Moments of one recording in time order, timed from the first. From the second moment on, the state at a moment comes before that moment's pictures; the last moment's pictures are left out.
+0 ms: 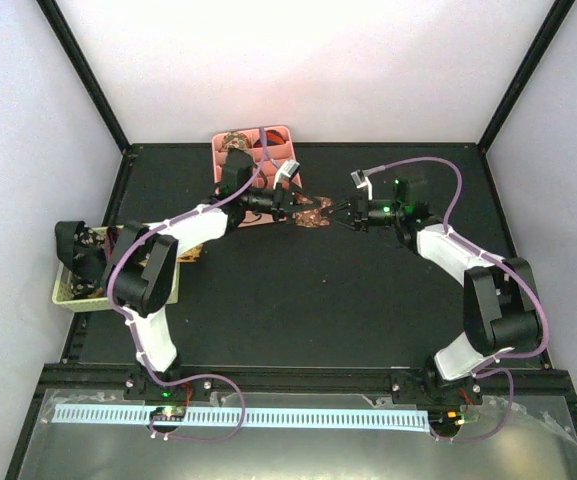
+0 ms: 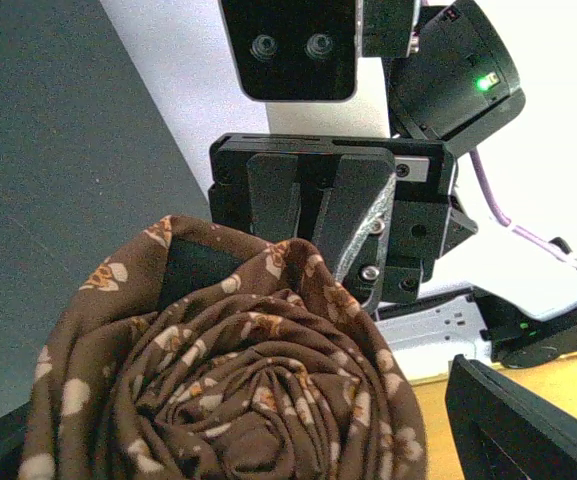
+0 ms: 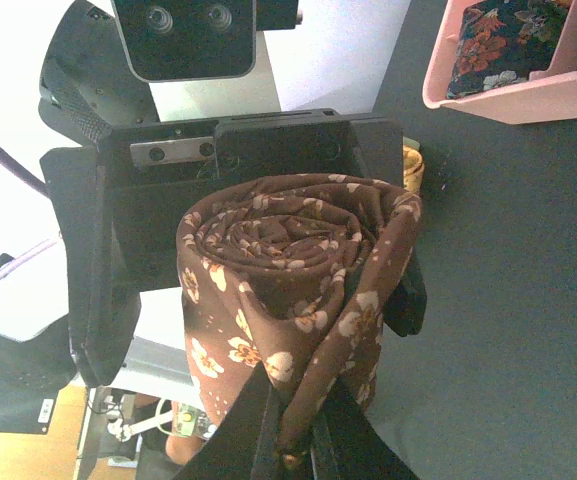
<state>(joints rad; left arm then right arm) -0.42 1.84 1.20 0.41 1.28 -1.00 0.26 1.57 0.94 0.25 -1.18 0.90</state>
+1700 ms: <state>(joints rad) -0.18 1.84 1.52 -0.40 1.05 -0.41 0.22 1.56 1.08 -0.27 -1.05 0.44</state>
